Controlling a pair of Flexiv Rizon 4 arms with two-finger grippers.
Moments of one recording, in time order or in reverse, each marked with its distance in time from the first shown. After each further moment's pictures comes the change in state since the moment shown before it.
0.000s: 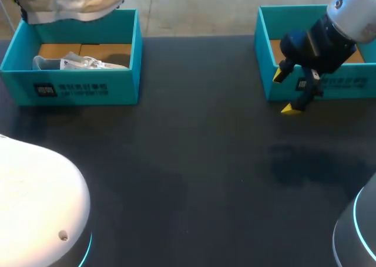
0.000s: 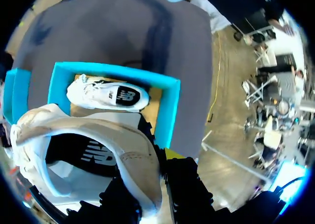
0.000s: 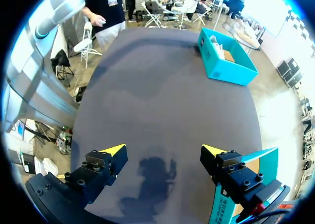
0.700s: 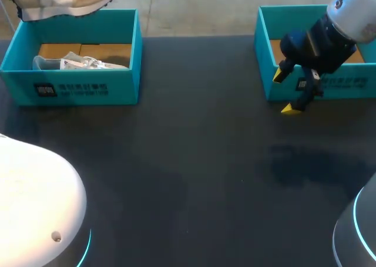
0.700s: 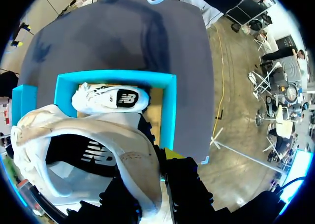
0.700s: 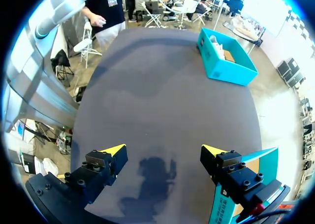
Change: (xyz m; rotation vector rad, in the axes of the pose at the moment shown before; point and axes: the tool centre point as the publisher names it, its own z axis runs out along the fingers) left arm 0.009 0.009 0.003 0.037 -0.082 0.075; right arm 0.000 0.000 0.000 0.000 0.000 0.000
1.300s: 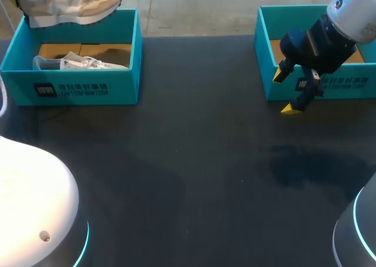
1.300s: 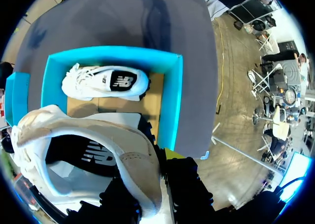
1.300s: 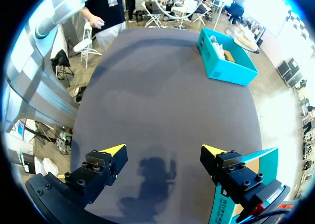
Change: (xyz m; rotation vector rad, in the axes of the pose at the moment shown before) left arm -0.003 0.029 0.044 -0.083 0.045 -0.050; right arm 0.000 0.000 0.000 0.000 0.000 0.000
